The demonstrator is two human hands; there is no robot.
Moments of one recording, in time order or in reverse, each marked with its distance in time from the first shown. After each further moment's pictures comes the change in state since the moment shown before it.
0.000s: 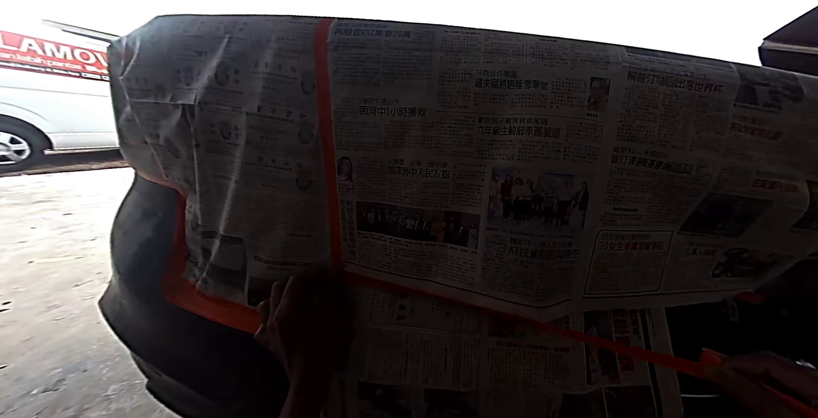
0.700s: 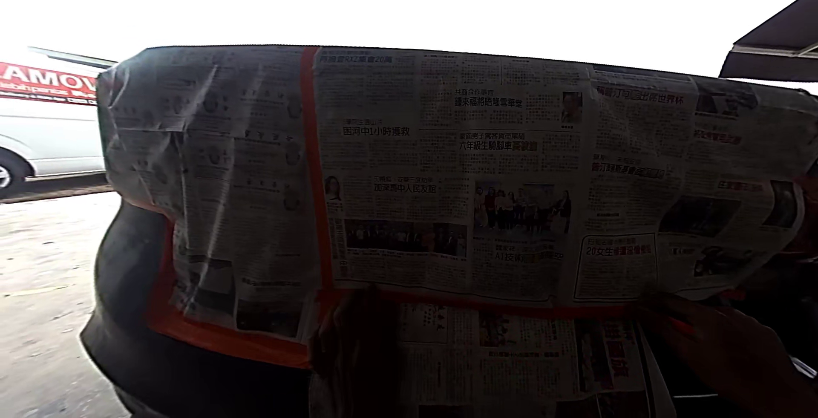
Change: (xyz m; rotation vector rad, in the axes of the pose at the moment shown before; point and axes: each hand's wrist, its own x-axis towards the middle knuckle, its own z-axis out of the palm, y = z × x) left_hand -0.060 0.048 0.009 0.181 -0.025 0.399; right_hand 0.062 0.021 0.050 -0.155 0.135 0.132
